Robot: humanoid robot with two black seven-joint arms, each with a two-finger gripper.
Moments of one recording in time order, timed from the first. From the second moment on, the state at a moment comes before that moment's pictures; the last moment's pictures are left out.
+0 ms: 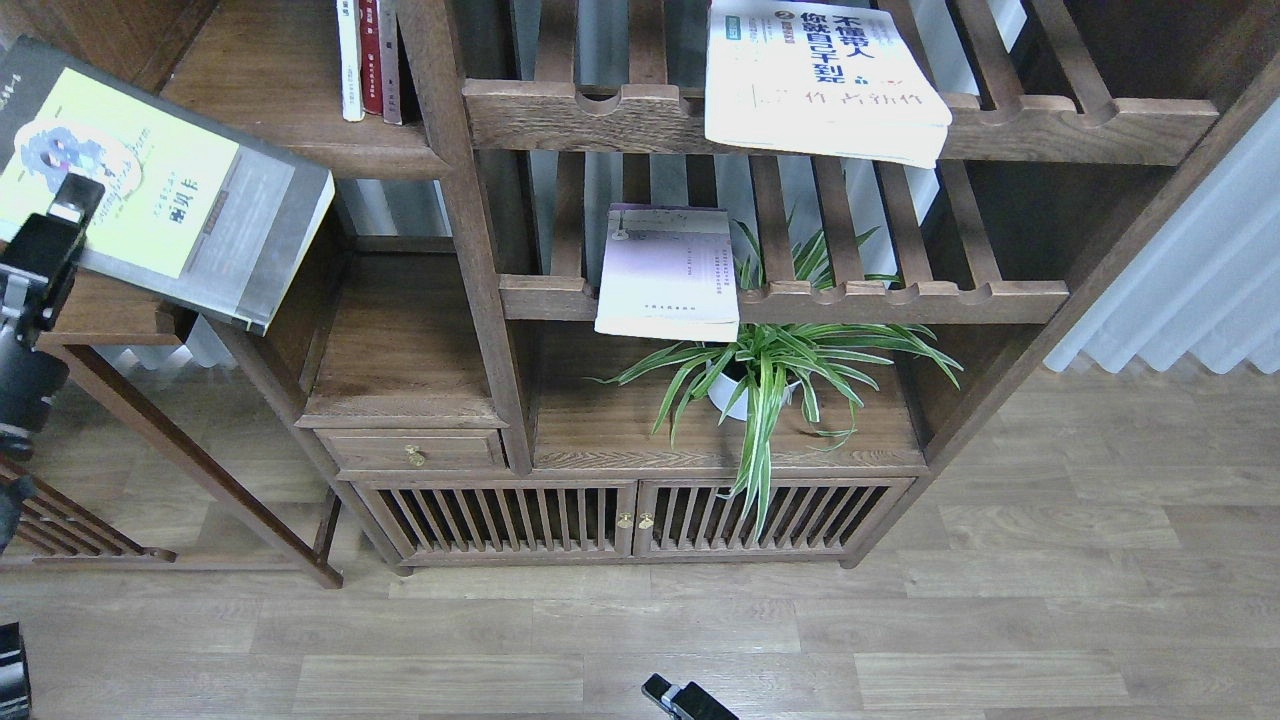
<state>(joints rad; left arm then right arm) -0.27 0.08 -1.97 -1.38 0.25 -0.49 0.49 -0.11 -0.06 0.41 0.85 0.48 0.58 0.01</state>
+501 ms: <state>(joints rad) -0.45 0.29 -1.91 -1.34 0.31 -0.49 0.49 -0.11 -0.06 0.41 0.85 0.48 0.58 0.01</state>
